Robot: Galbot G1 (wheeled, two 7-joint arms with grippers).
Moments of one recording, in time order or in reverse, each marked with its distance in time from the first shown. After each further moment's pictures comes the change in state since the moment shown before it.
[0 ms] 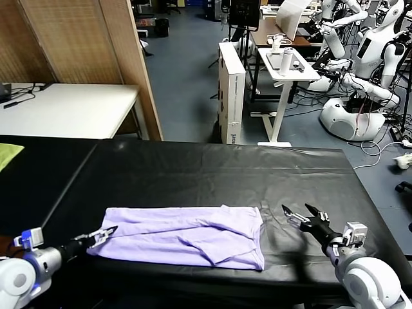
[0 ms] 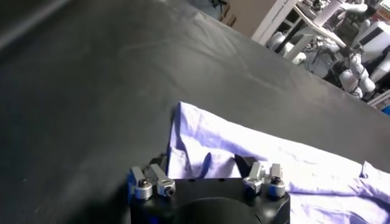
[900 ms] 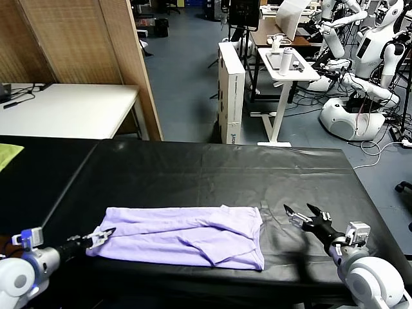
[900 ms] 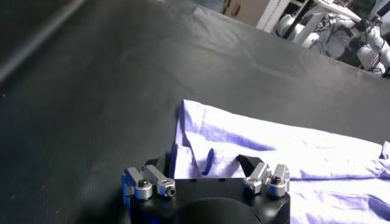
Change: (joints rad) left arm 0.012 0.017 -0.006 -0.010 0.054 -0.003 -0.005; right arm -0.001 -0.017 0.013 -0.004 0.015 0.001 -0.003
